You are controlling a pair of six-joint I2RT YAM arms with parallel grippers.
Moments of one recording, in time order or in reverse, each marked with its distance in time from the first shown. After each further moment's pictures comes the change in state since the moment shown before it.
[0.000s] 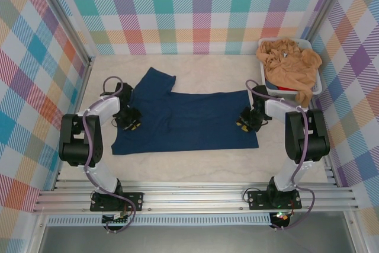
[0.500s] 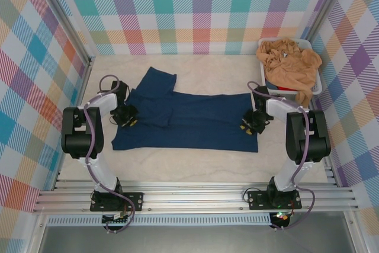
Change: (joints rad) left arm 0.071 0.093 0.059 0.054 0.006 0.019; right arm -0.012 -0.019 -0.002 -0.109 0.066 -0.001
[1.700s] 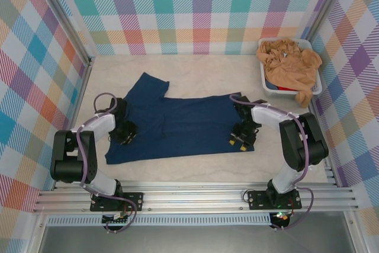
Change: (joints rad) left arm -0.034 -0.298 -0.359 0.075 -0.058 -0.171; right arm 0.257 -0.047 -0.055 -0.179 0.026 0.096
